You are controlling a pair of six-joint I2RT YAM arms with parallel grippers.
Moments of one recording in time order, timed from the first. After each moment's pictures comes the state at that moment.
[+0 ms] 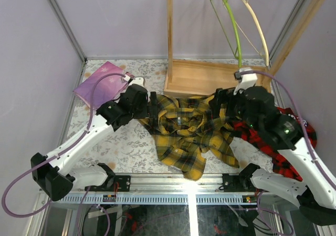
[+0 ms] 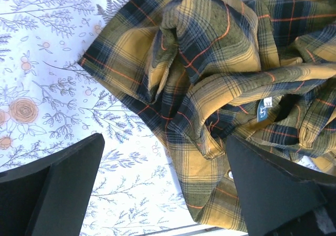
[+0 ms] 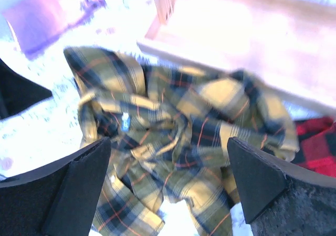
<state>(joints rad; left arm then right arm) -0.66 1.20 1.13 -0.76 -0.25 -0.56 0.69 0.88 1.18 -0.77 0.25 0.32</state>
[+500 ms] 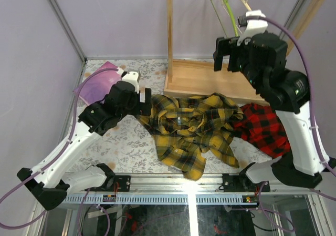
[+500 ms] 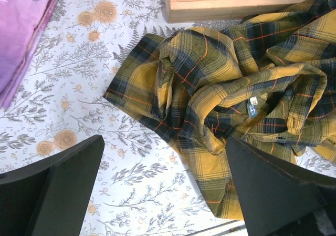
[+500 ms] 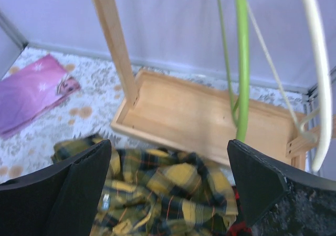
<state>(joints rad) -0.66 1.10 1.25 -0.80 -0.27 -0.36 0.67 1.34 2.07 -1.01 0.43 0.11</state>
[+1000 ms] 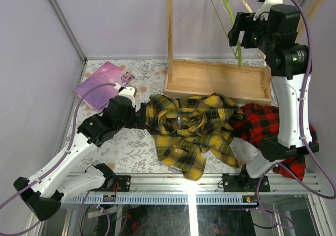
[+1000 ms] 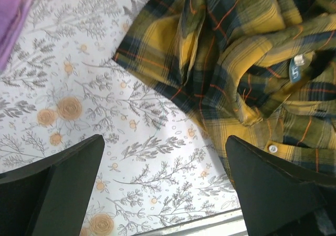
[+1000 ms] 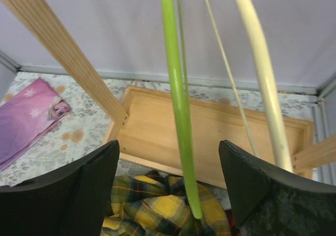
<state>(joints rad) -0.66 0.94 1.02 -0.80 -0.28 -0.35 0.23 1.62 2.37 -1.02 0.03 0.11</state>
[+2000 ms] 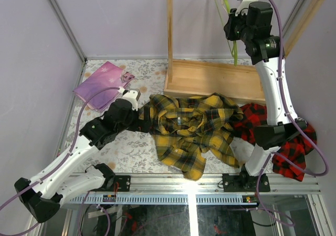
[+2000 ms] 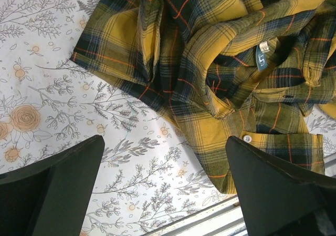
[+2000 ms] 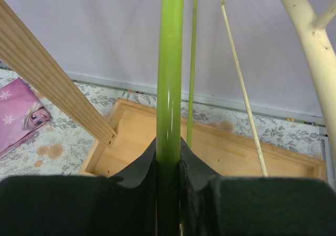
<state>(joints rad) -0.66 0.90 0.91 -0.69 -0.14 -0.38 0.22 1.80 2.28 -0.73 -0.03 0.03</state>
